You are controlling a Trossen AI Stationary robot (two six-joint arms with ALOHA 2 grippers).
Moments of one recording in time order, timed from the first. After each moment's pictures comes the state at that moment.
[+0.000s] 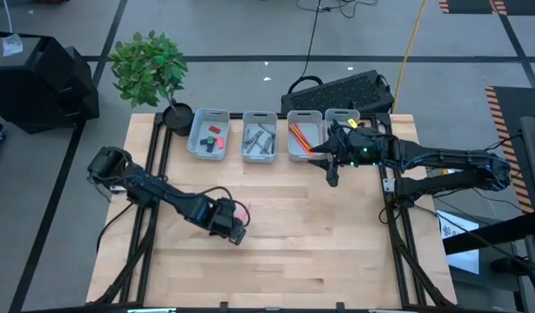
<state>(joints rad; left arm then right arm) -0.38 1.64 1.00 -0.67 -0.03 -1.43 -0.19 0.99 0.81 -0.26 0.00 0.05</state>
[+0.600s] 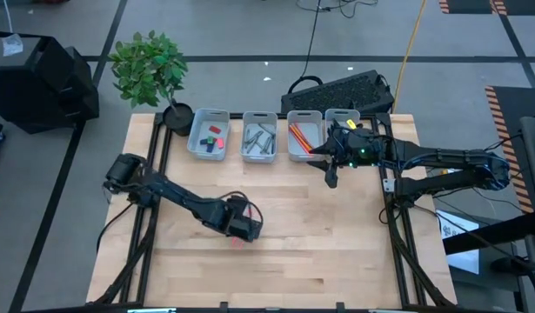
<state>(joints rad) -0.35 1.81 1.15 -0.66 -0.22 -1.56 -0.19 1.01 0.81 -0.27 0.00 0.07</state>
